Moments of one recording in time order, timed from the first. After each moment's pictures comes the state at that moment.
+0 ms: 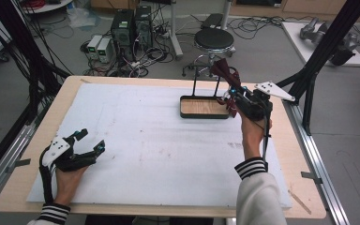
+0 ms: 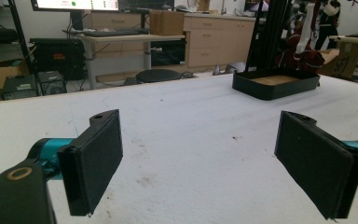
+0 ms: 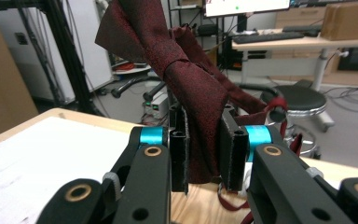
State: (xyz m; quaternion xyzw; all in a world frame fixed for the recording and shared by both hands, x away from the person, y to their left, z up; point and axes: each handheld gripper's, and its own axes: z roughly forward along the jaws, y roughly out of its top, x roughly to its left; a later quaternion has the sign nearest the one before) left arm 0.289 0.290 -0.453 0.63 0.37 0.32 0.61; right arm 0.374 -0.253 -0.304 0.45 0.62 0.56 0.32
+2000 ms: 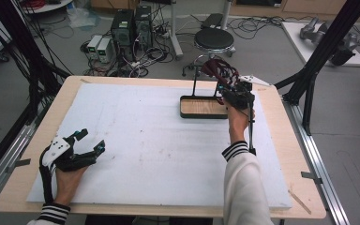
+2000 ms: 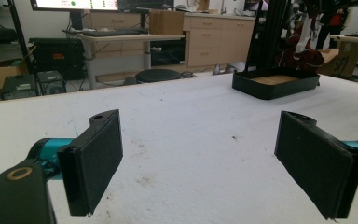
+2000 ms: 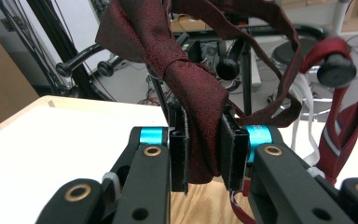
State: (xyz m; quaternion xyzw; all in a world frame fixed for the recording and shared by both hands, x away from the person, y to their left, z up) left arm 0.289 0.289 -0.453 0.63 0.37 0.32 0.61; right arm 0.444 -0.237 -0.341 0.50 0.63 0.53 0.25
